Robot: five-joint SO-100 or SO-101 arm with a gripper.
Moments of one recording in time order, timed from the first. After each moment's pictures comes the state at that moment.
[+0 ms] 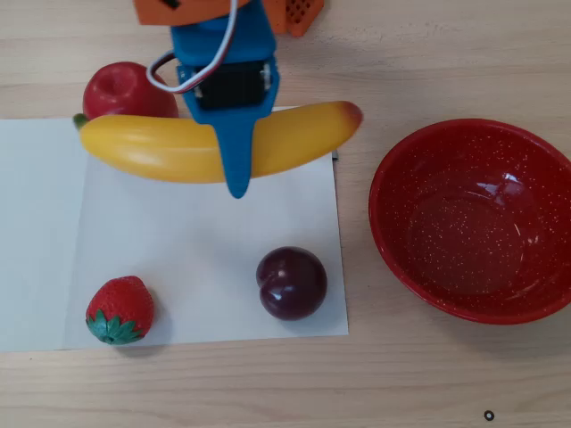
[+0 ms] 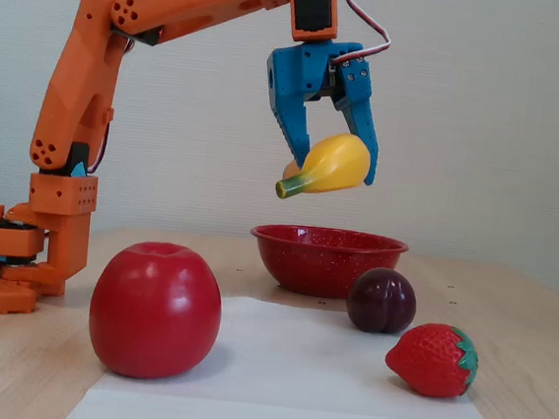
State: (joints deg) arm -1.3 78.6 48.3 103.1 8.3
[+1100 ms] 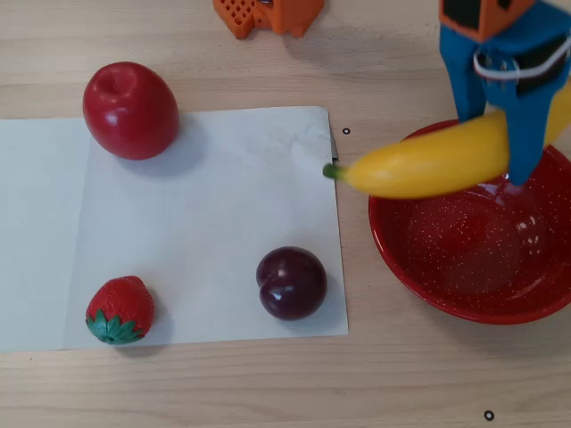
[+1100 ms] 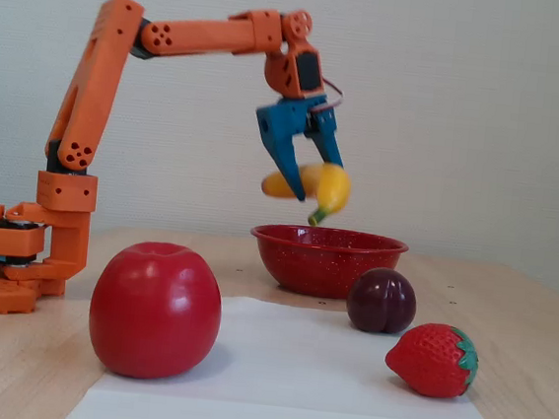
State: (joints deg) arm 35.1 74.1 54.7 83.4 -11.2
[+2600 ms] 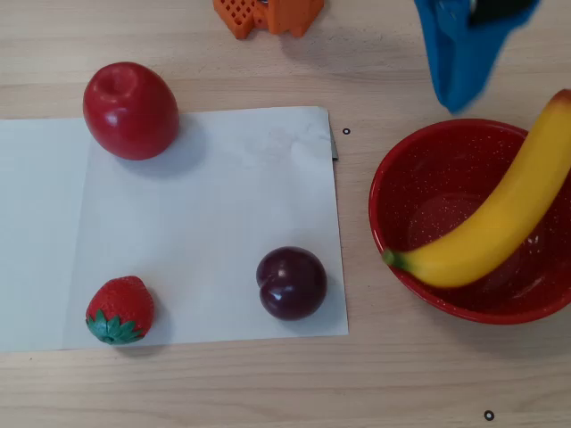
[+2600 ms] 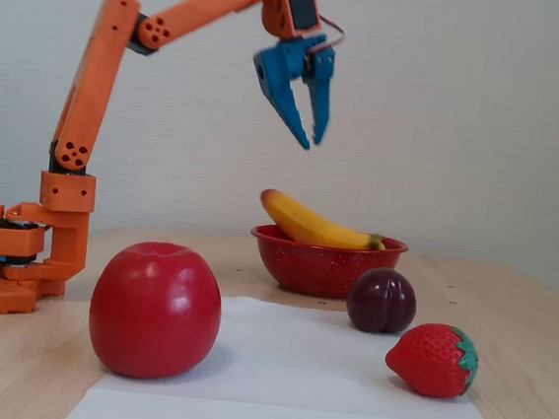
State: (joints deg) arm 28.7 78.7 36.2 102.6 -14.4
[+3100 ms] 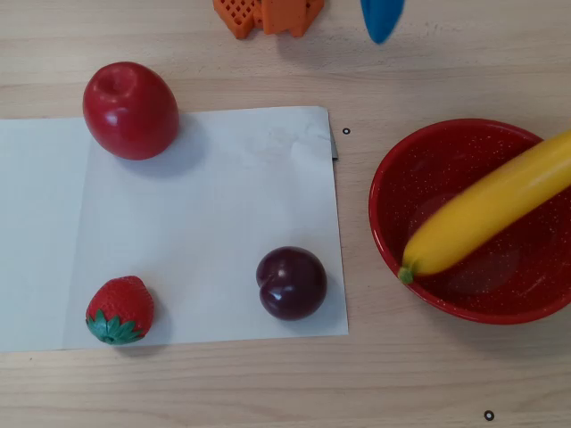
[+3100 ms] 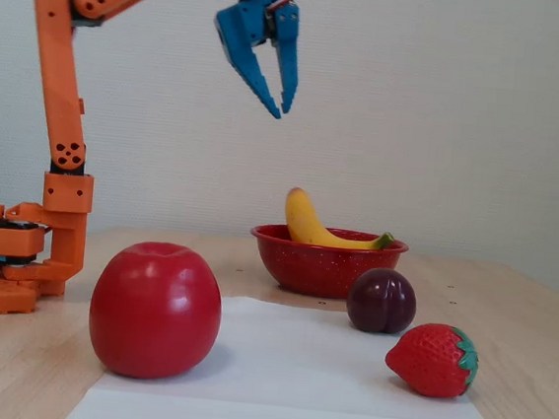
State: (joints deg) arm 21.2 102.9 57.9 102.6 -14.0
